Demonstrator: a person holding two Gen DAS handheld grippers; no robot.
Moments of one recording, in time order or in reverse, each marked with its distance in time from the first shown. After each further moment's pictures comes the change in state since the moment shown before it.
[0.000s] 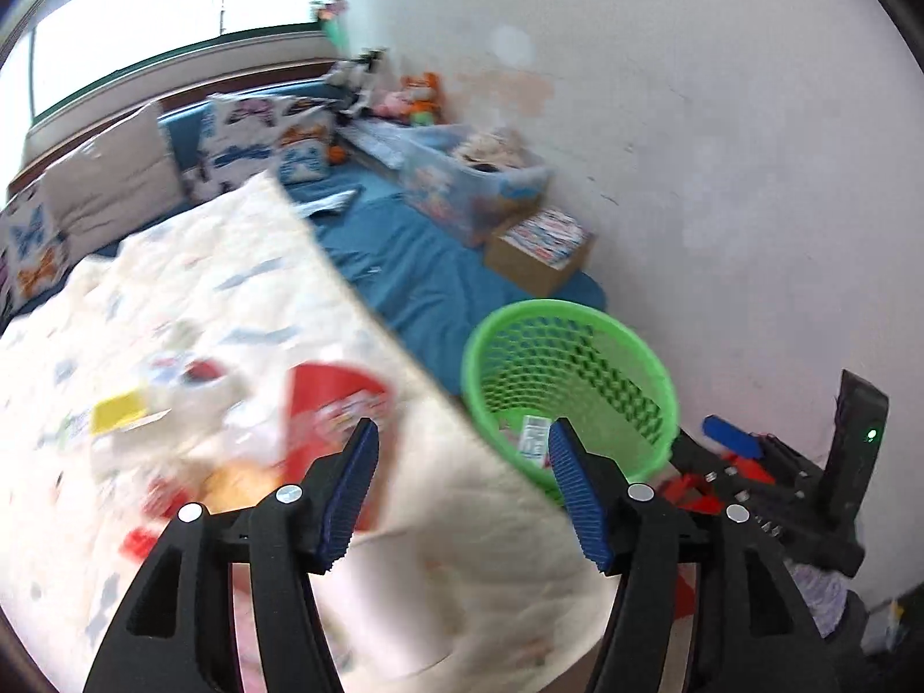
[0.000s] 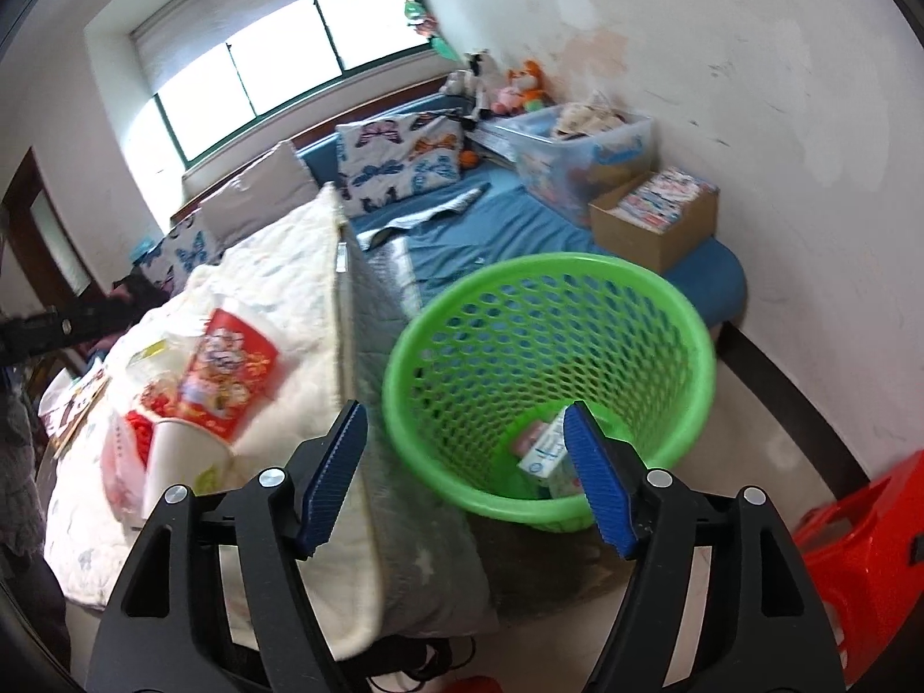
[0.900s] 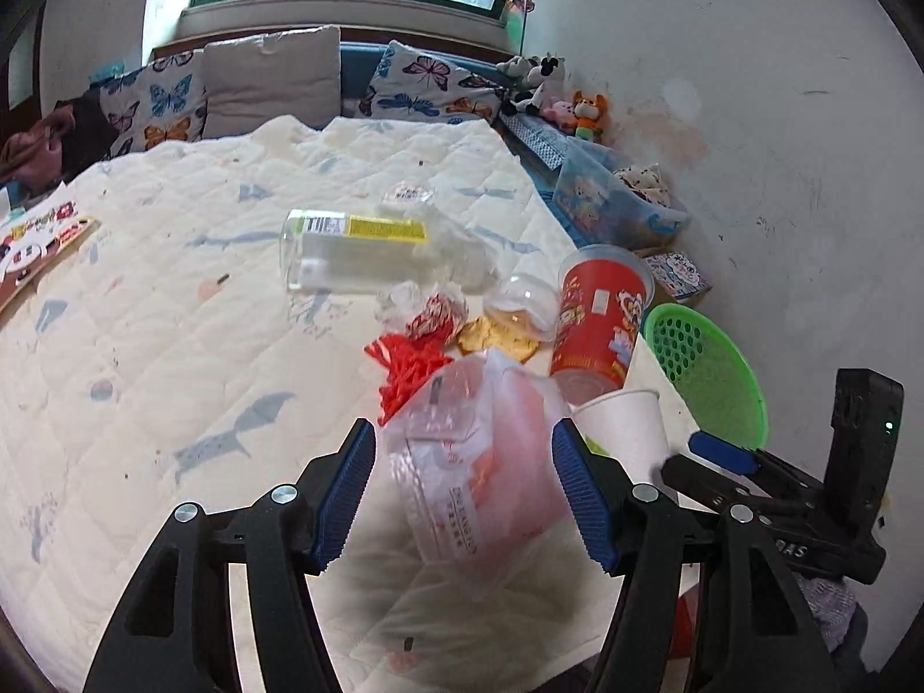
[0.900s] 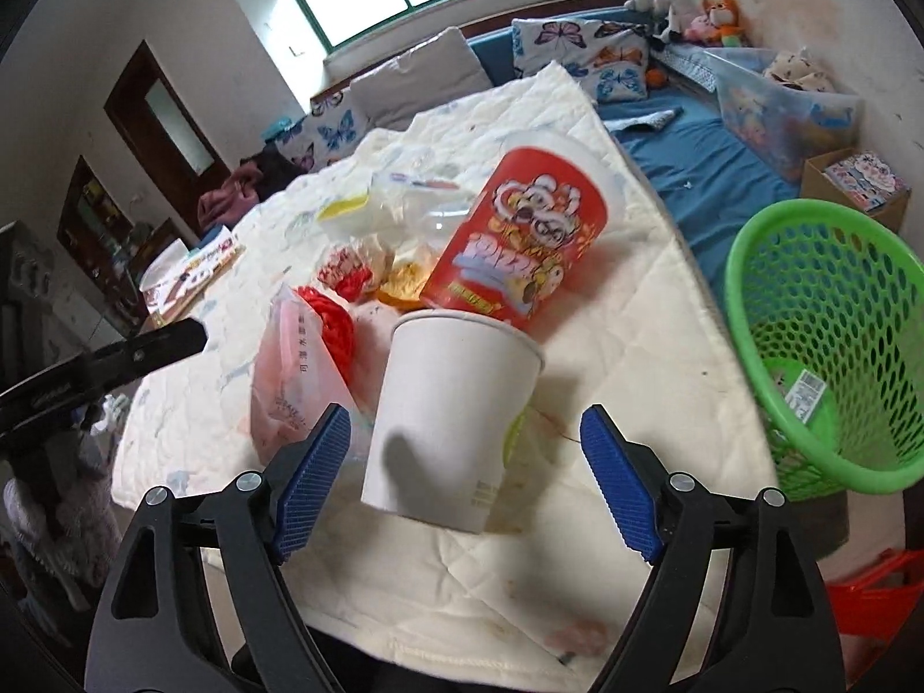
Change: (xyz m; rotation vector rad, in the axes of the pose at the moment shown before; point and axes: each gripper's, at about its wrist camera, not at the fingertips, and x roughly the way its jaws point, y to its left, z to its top) left arm -0.063 0.140 -0.111 -0.325 -0.019 0.151; right arm 0.066 0.176 -0.038 -0.181 0.251 0.303
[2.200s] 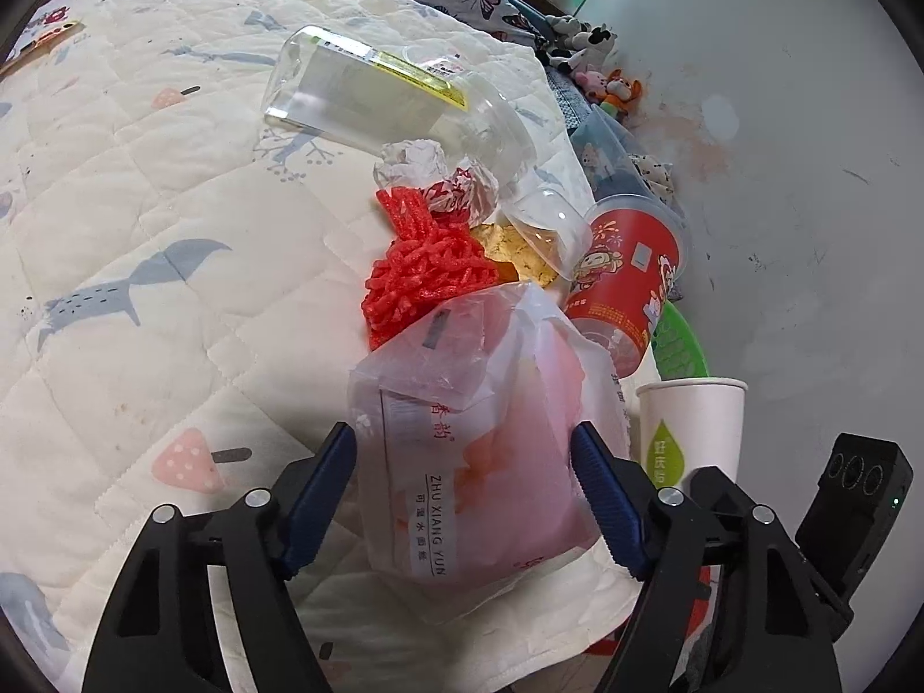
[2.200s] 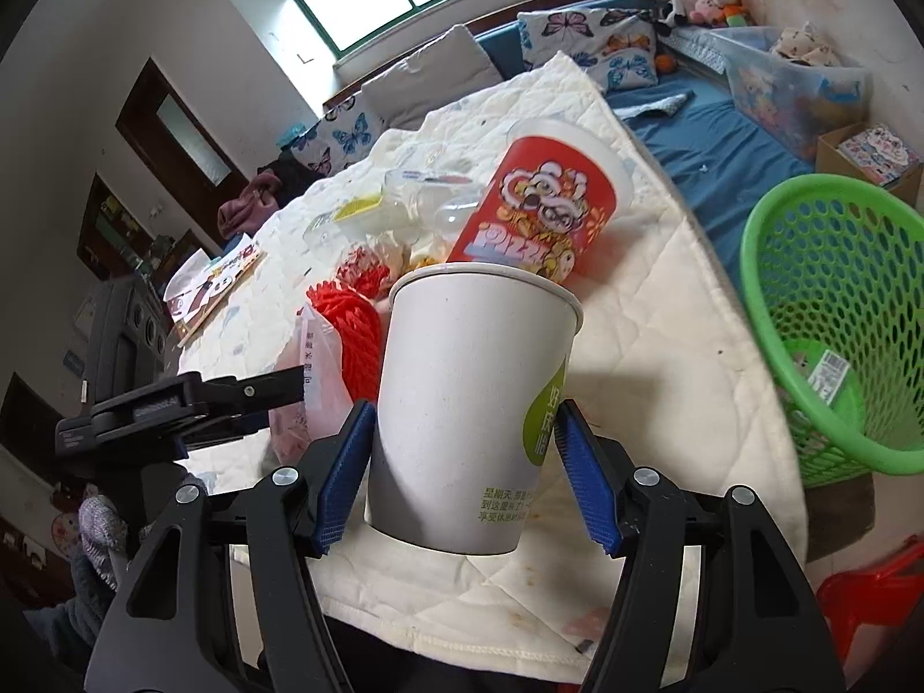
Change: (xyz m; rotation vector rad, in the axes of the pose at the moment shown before) left arm 0.066 0.029 -0.026 -0.285 0.169 -0.179; right arm -0.012 -0.015 -0.004 0.042 -0.004 0.086
